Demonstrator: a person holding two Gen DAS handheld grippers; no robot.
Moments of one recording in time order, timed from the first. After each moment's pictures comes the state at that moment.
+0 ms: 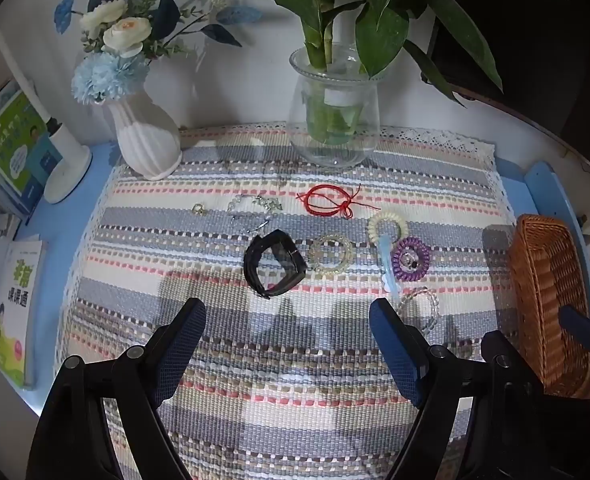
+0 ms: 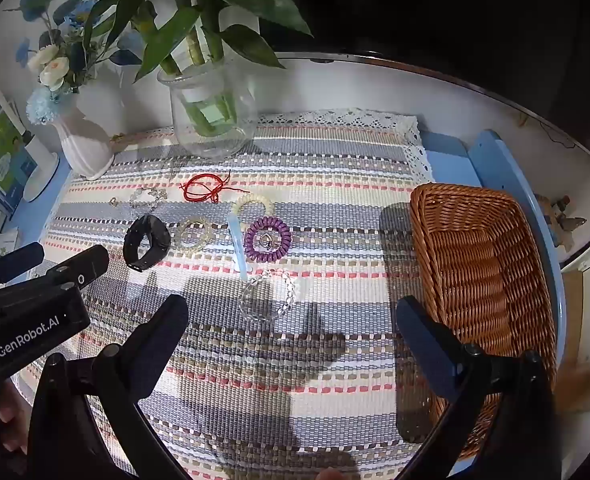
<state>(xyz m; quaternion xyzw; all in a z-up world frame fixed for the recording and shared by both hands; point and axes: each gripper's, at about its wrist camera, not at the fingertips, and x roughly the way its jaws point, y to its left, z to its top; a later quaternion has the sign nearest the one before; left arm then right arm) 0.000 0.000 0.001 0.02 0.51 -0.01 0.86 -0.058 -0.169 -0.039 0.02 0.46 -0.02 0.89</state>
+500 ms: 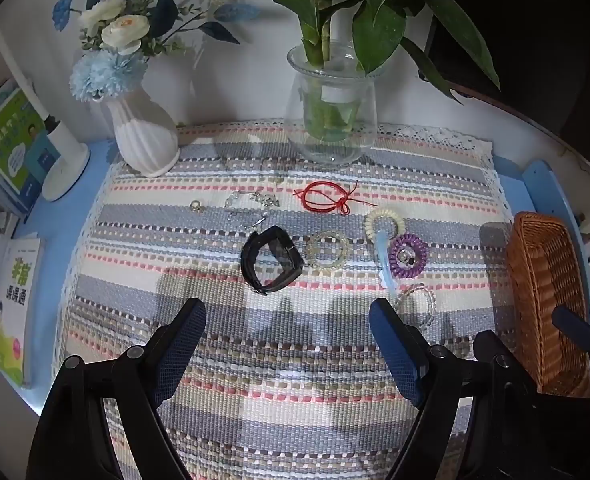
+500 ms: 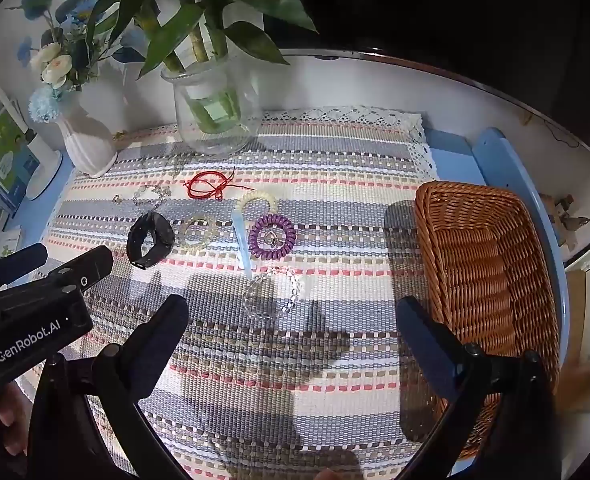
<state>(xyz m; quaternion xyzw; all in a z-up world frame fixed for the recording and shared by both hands) -0.005 -0.002 -0.004 0.02 0.52 -0.01 0.86 -0.055 -0.167 -0.041 0.03 0.47 -0.02 0.88</state>
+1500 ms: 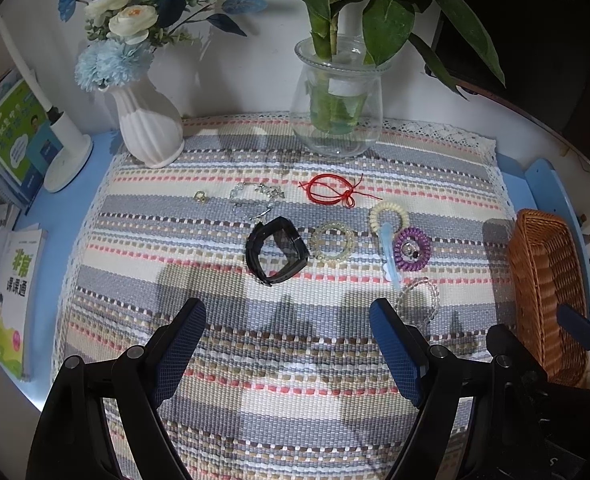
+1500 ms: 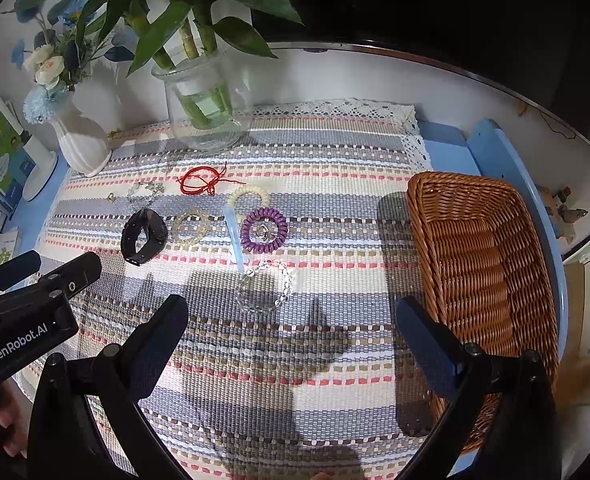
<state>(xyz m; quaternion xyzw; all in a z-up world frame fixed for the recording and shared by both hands) -0.007 0.002 -0.003 0.01 0.53 -0.01 0.85 -0.060 -0.173 -0.043 0.03 0.47 -0.02 0.88</state>
